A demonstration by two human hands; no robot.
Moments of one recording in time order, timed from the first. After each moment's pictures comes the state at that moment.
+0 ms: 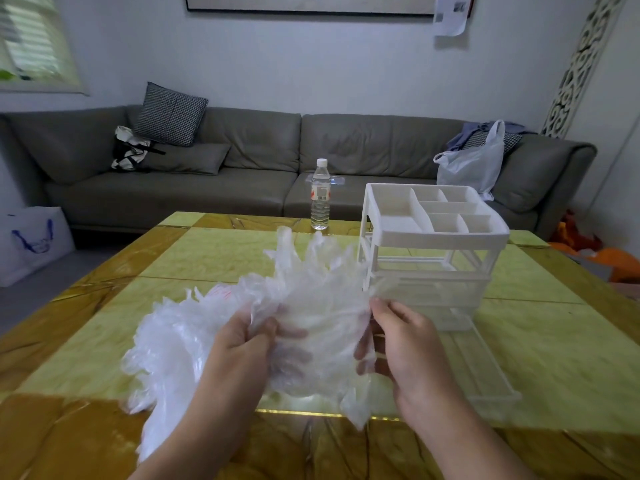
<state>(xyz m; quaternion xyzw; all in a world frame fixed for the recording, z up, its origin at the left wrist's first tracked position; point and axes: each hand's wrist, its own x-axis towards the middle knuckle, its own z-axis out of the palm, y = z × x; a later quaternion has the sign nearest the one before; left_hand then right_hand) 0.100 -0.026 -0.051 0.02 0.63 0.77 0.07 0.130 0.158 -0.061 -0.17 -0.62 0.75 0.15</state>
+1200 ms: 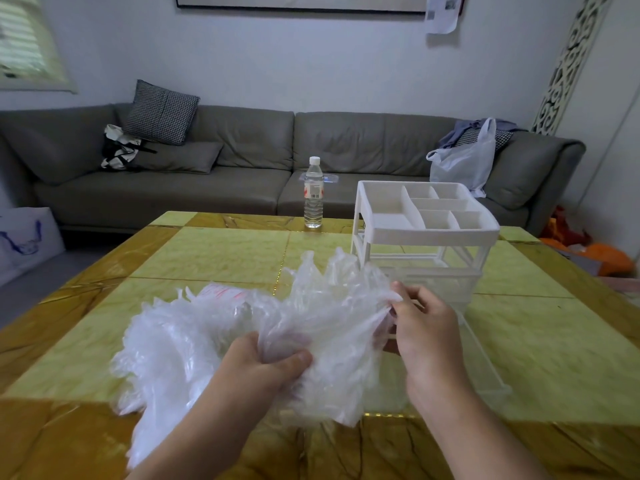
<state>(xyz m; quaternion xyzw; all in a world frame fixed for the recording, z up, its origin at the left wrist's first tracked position) 0.092 -0.028 -0.086 0.05 0.67 0.73 0.17 0.131 0.175 -0.051 -0.24 -0.64 0.68 0.27</state>
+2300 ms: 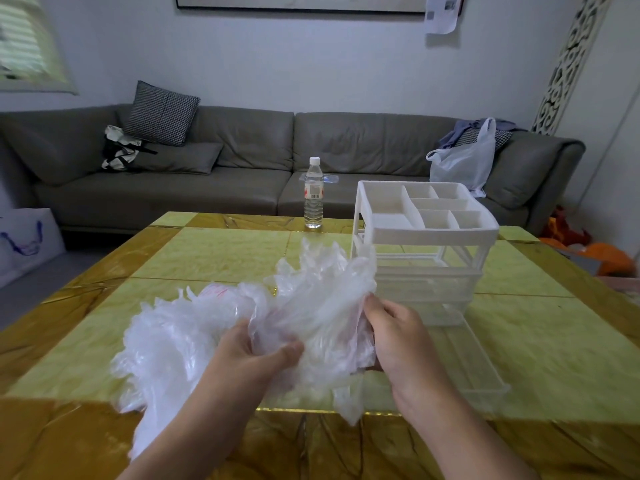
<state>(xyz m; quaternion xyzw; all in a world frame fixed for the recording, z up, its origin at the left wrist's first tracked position) 0.091 -0.033 -0.076 0.08 0.66 0.73 0.12 0.129 0.160 -0.062 -0.17 -0.71 0.67 0.15</state>
